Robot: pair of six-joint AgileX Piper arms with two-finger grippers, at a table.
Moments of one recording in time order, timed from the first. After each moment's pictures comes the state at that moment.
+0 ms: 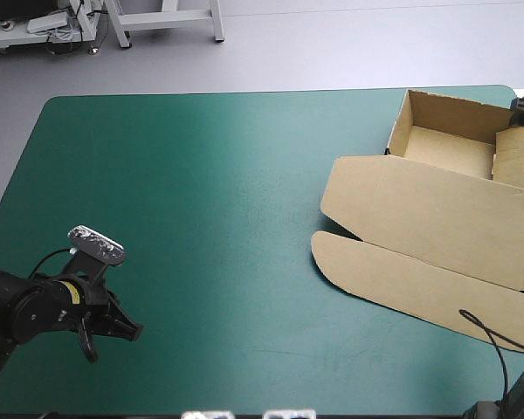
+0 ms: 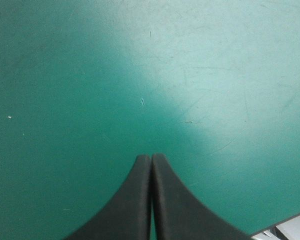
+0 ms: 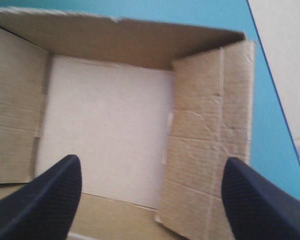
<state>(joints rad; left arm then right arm) -0.39 0.87 -0.89 0.05 1.25 0.09 -0.46 1.98 -2.16 0.31 1.24 -0.22</state>
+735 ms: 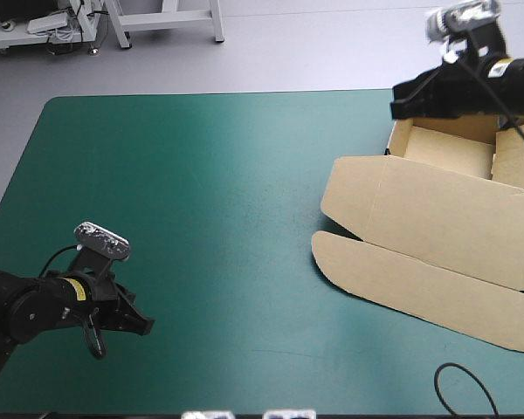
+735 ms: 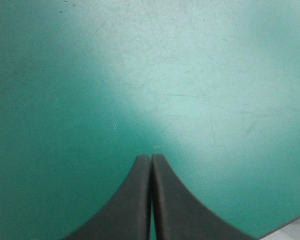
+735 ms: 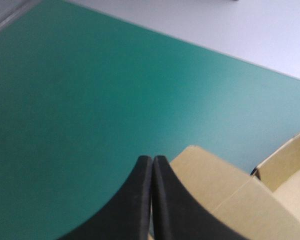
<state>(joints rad) -0.39 0.87 -0.89 -0.05 1.18 0.09 0.03 1.48 -1.95 0.53 1.25 -0.39</state>
